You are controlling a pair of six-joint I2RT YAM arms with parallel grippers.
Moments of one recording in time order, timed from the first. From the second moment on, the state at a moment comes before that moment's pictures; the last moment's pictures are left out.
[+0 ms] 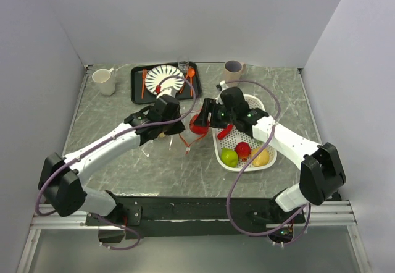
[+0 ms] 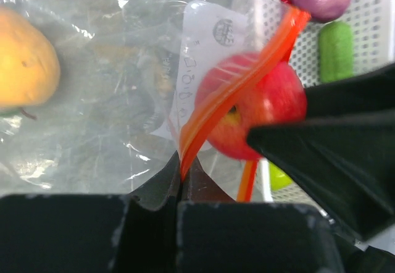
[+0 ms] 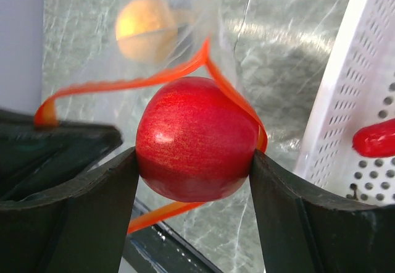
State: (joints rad) left arm -0.73 1.39 1.14 -0.50 -0.17 -0.80; right arm 0.58 1.47 1.08 -0.28 -0.23 0.64
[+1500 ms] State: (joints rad) left arm -0.71 1.33 1.10 -0.49 -0.27 -0.83; right arm 0.38 1.48 1.15 -0.49 0.14 0.58
